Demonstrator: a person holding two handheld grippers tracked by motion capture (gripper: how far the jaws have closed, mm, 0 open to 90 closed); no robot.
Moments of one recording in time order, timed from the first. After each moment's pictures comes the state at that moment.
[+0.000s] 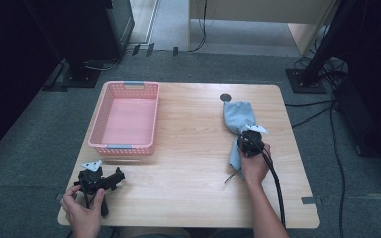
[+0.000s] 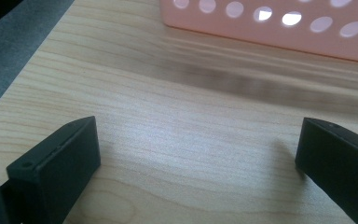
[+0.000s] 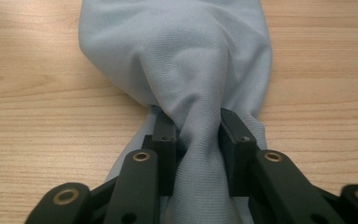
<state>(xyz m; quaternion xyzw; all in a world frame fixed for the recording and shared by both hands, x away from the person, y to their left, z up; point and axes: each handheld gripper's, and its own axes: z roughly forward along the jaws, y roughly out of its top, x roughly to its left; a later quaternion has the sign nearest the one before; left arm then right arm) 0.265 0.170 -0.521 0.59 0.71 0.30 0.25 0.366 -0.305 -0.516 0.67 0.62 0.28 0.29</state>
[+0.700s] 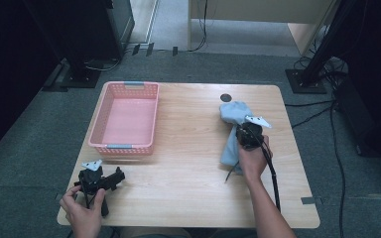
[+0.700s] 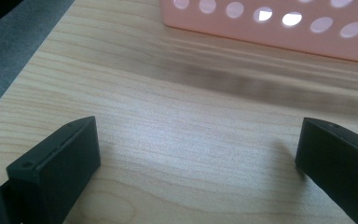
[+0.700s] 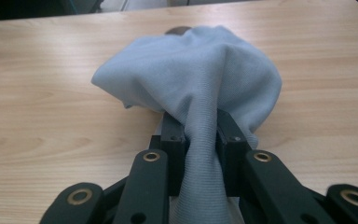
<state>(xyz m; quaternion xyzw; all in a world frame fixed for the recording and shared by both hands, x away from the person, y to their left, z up) 0.266 0.170 -0.521 0.59 0.71 0.30 0.25 0.366 -0.291 -0.471 0.66 0.59 0.36 0.29</state>
